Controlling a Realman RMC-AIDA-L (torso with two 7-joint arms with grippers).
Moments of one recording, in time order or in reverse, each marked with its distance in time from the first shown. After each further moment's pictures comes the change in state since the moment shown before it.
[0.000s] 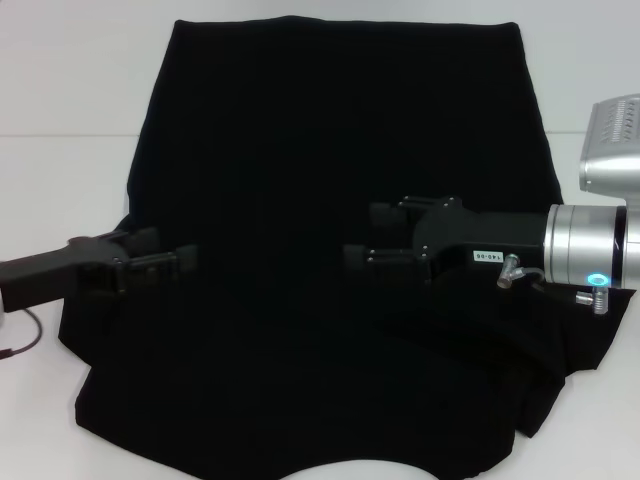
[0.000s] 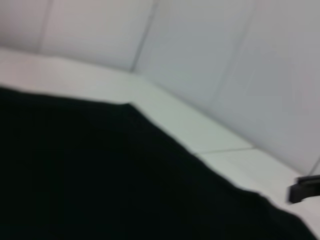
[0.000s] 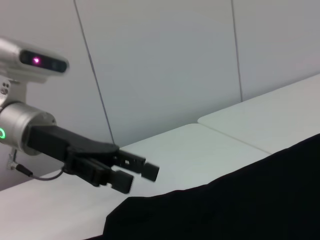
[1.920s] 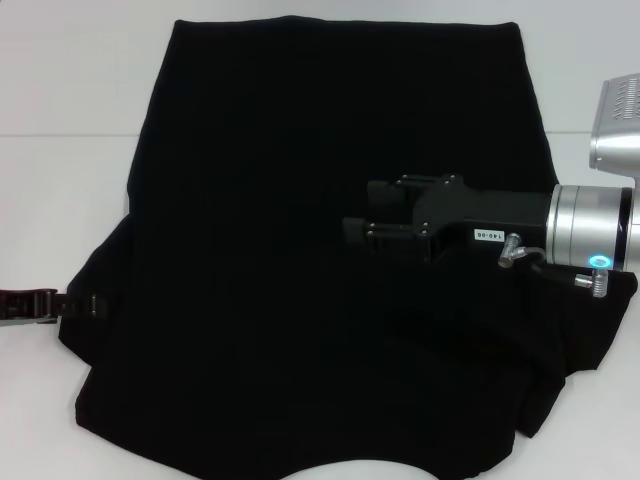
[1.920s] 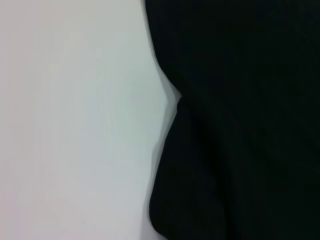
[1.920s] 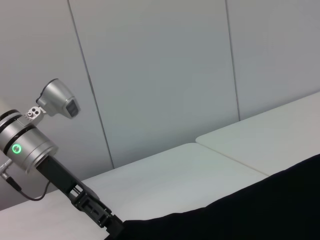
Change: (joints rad) left arm -0.056 0.028 -0.002 0.180 0.528 -0.100 -0.658; right arm 0.007 -0.003 0.006 -0.017 0.040 -0.009 0.005
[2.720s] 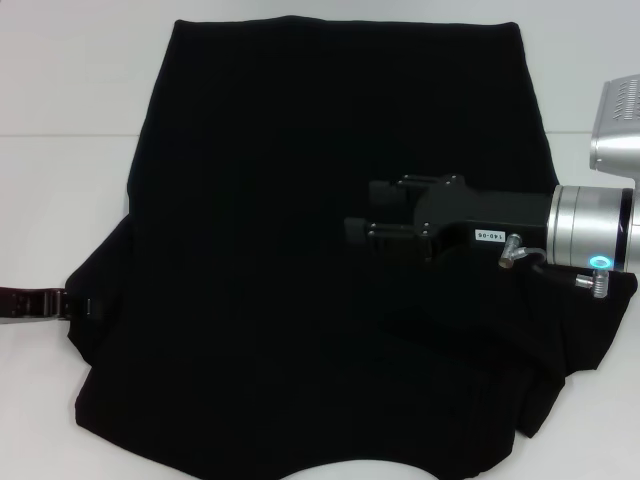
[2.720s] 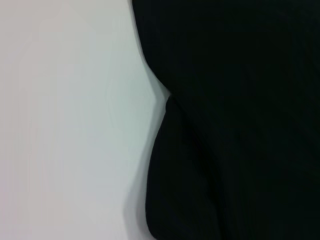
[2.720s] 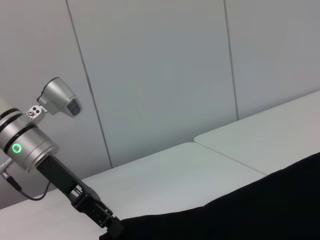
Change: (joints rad) left arm -0.010 -0.001 0.028 -0.007 0.001 -0.005 0.005; right arm -0.002 0.000 0.000 0.001 0.000 0.004 -0.003
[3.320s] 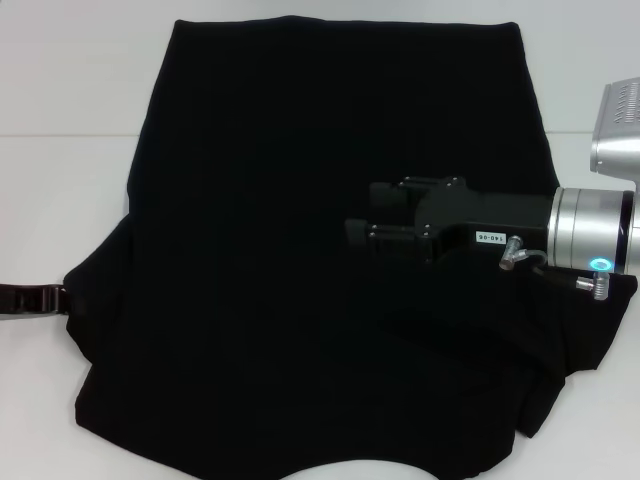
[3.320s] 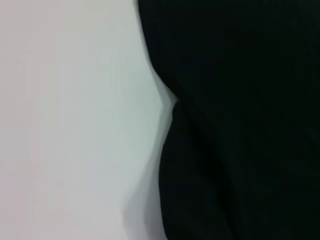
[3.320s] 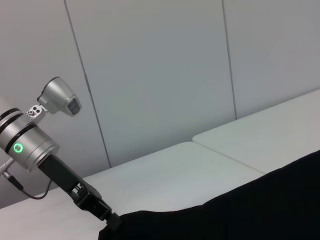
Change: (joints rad) left arm -0.002 0.000 0.000 -0.009 0.000 -0.027 0.000; right arm -0.005 0.002 0.000 0.000 0.001 0.003 -0.002
